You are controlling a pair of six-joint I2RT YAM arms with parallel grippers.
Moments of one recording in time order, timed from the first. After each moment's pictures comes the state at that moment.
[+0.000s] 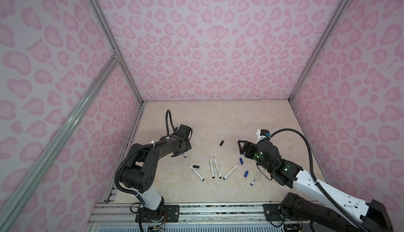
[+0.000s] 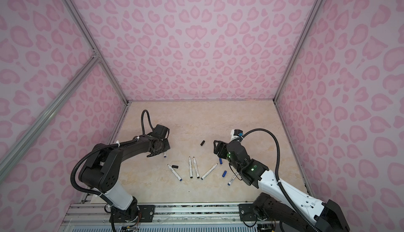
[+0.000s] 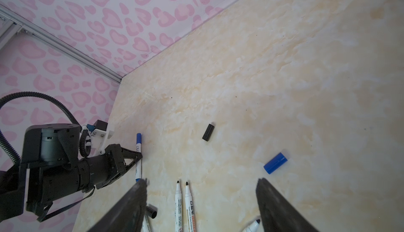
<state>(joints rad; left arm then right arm) -0.36 1.69 0.90 -0.40 -0.20 -0.69 0.73 0.94 0.59 -0.15 0.26 0.86</state>
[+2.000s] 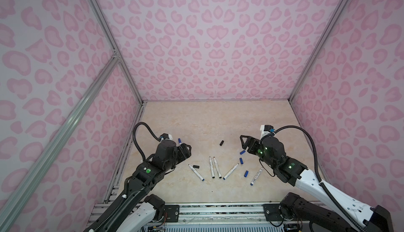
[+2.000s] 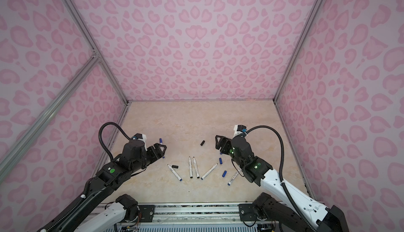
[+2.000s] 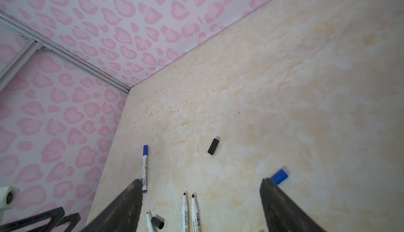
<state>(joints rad) -0.58 0.78 0.68 -0.62 -0.08 -0.97 0.66 0.95 0.68 -0.18 0.22 0.82</state>
